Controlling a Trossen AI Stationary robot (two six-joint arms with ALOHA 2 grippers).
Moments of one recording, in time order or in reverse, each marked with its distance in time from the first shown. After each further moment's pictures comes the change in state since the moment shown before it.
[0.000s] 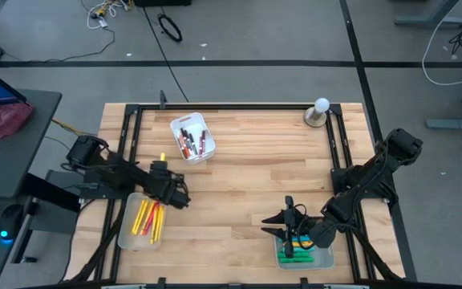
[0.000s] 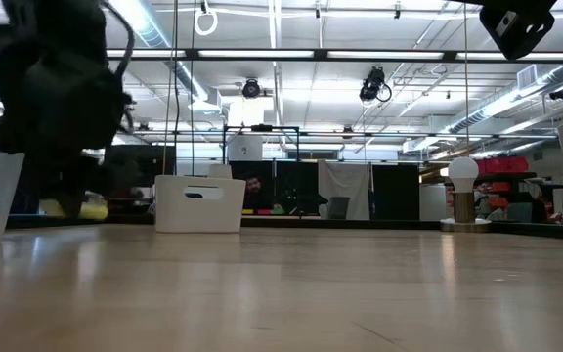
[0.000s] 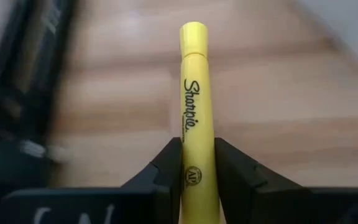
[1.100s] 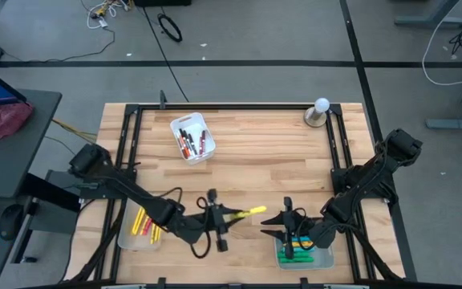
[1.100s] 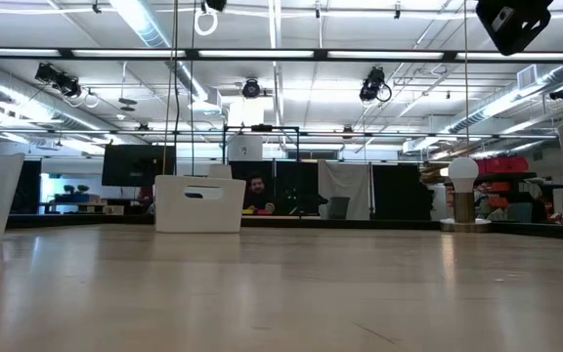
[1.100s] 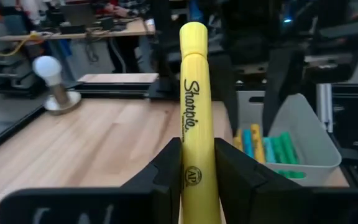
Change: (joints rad) left arm -0.239 0.073 0.424 1.328 -0.189 1.782; right arm -0.001 0.013 0.000 0.033 -0.020 -0.070
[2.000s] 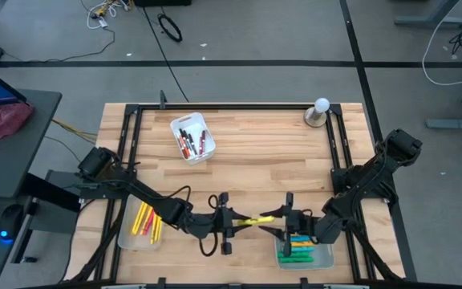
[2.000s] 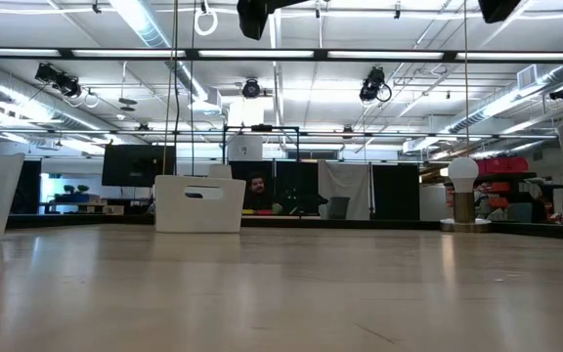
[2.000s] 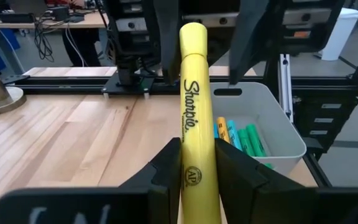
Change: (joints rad) left arm 0.051 0.092 0.000 0.121 0.219 0.000; right arm 0.003 0.000 0.000 0.195 0.124 -0.232
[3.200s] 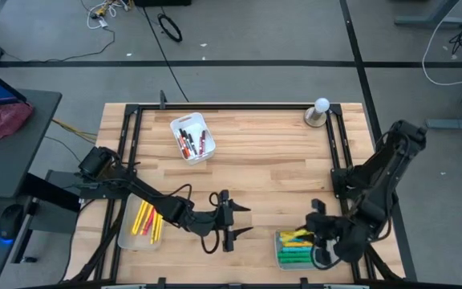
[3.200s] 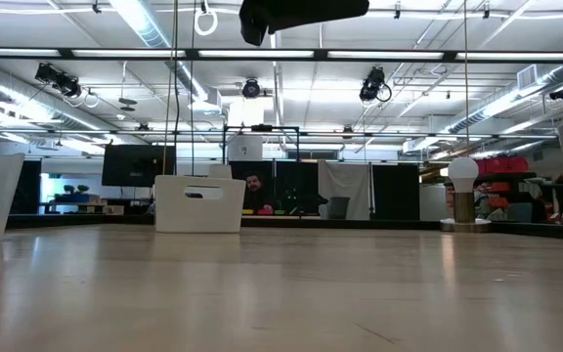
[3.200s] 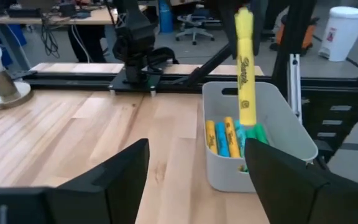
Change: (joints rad) left arm 0.016 0.000 0.002 -0.014 -0.006 -0.014; right arm 0.175 -0.161 0.338 -1.255 -0.329 0.729
